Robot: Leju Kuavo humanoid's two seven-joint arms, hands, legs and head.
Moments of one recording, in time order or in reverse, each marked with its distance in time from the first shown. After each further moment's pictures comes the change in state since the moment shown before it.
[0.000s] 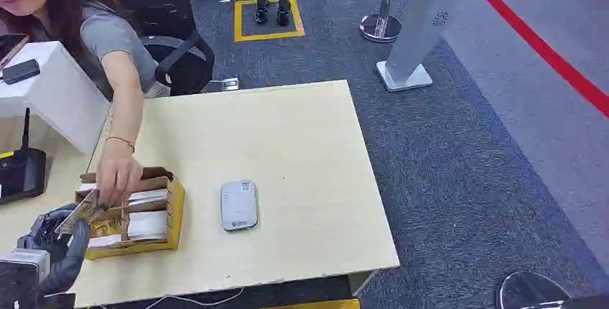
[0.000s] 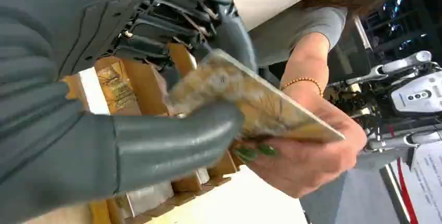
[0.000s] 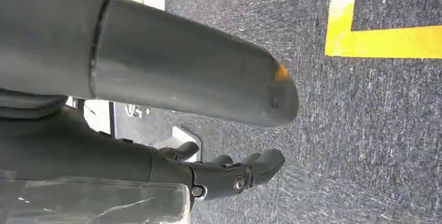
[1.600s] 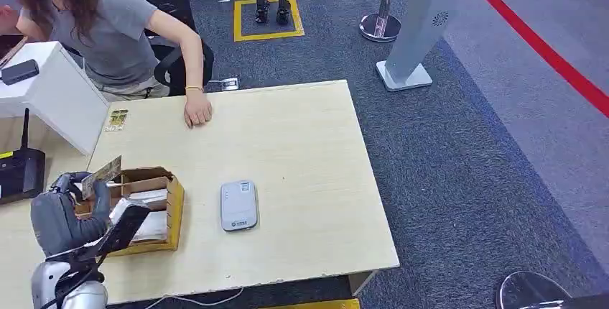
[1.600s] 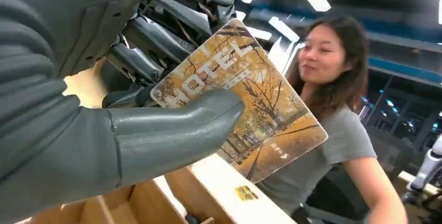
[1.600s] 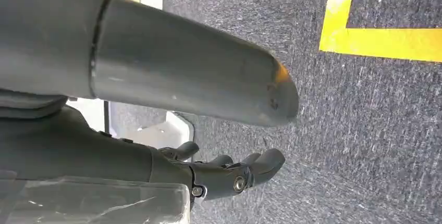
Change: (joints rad) left arm -0.260 0.033 -0.169 0.233 -0.967 0.529 0.113; right arm -0.014 0.000 0.053 0.000 0.033 0.017 -0.005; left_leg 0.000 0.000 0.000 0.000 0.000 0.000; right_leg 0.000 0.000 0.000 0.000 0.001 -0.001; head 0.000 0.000
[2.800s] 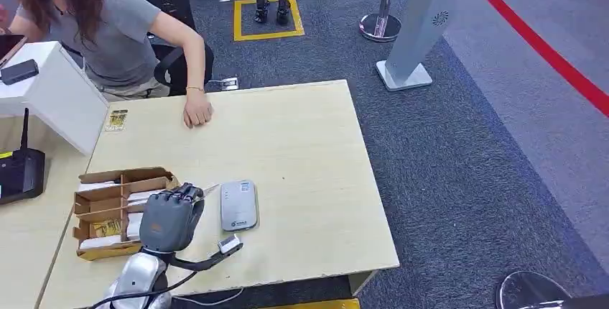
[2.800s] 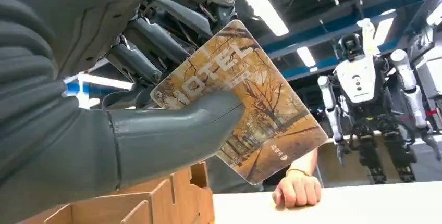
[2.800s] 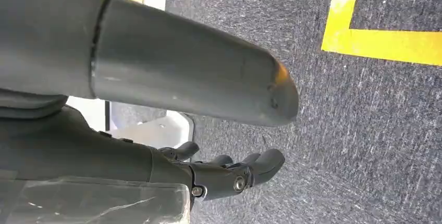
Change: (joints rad) left arm -0.113 0.038 -0.426 0.267 -0.627 0.058 0.274; right arm -0.001 0.000 0.023 0.000 0.006 0.013 0.006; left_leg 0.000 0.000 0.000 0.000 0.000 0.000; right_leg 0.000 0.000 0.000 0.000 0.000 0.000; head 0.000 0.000
